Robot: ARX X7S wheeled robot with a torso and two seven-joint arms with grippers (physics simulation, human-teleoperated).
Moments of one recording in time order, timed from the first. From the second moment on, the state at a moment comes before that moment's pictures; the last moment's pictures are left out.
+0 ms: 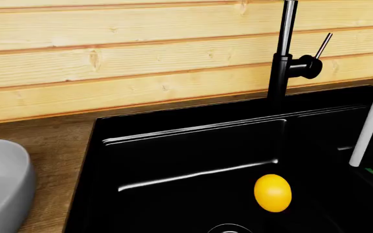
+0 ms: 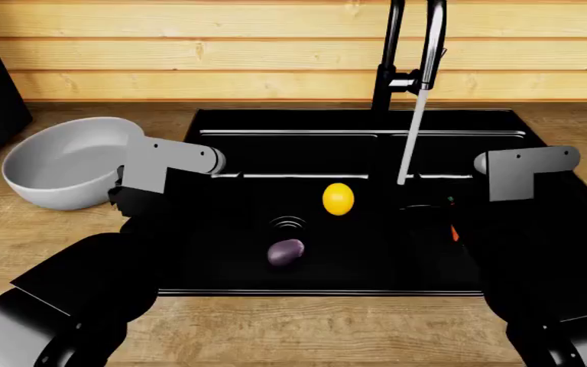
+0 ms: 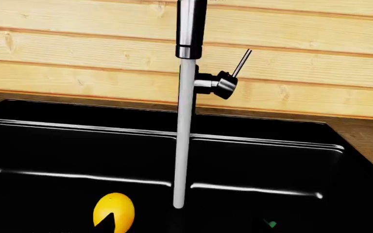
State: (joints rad) left arm -0.67 -0.26 0.13 0.42 -0.55 -1.15 -0.20; right arm 0.57 0.41 -0.05 -0.28 0.48 0.91 0.14
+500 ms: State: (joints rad) left arm -0.68 -0.26 0.10 0.45 -0.60 -1.24 -0.22; right arm 0.65 0.69 0.09 -0.37 0.62 1.25 0.09
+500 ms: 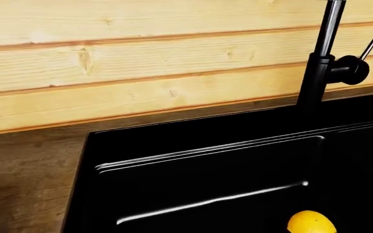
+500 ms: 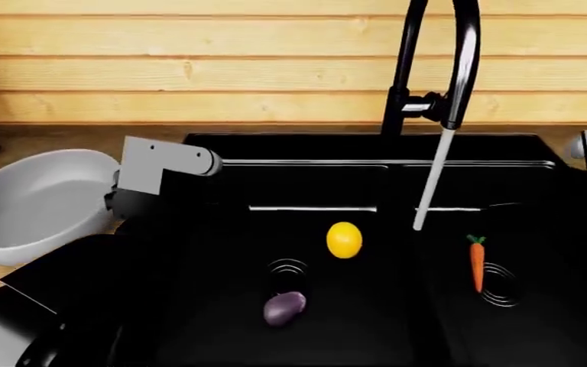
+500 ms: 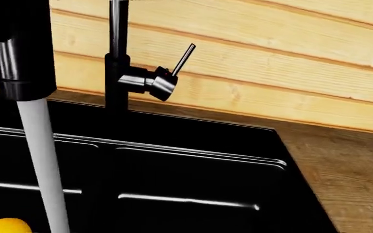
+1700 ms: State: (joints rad) left arm -0.82 -0.35 0.30 0.11 -2.13 -1.27 -1.31; right arm 0.57 0.84 0.23 -0.46 0.73 1.44 0.11
